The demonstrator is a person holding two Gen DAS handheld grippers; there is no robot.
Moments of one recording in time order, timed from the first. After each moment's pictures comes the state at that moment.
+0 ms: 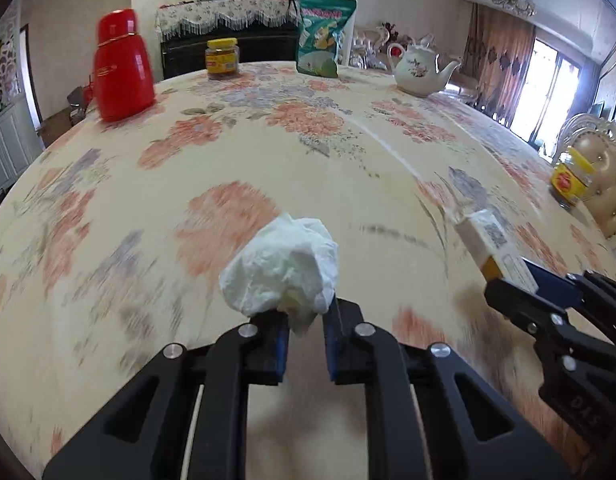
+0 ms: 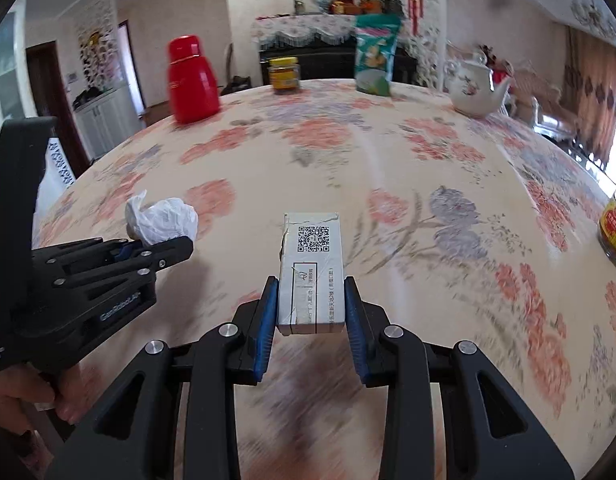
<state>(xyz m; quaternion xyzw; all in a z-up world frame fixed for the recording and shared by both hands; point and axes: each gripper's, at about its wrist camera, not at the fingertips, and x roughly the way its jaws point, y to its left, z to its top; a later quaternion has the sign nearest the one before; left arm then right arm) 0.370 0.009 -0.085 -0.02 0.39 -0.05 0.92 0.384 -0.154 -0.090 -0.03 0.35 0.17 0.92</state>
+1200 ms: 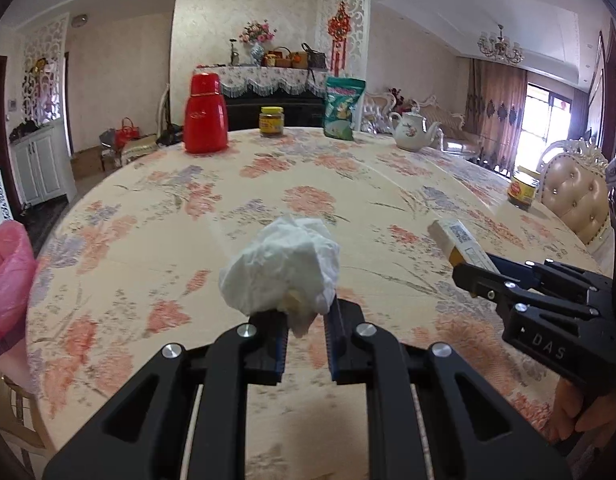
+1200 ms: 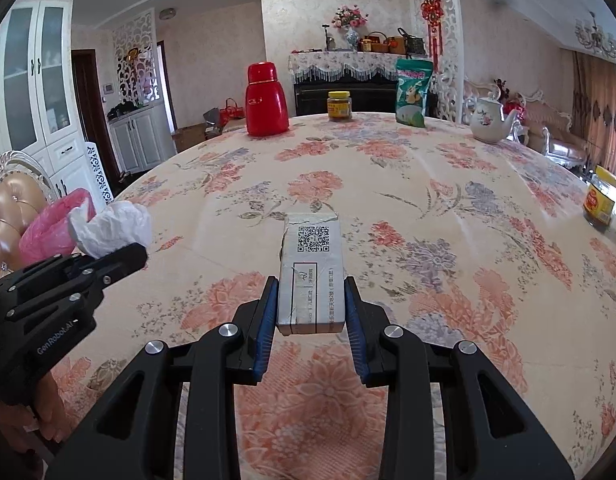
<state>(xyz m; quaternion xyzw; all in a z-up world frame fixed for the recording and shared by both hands) 0.125 0.074 -0.052 -0.02 0.26 -0.01 0.97 0.210 -0.102 -0.077 -0.02 0.29 0.20 0.94</state>
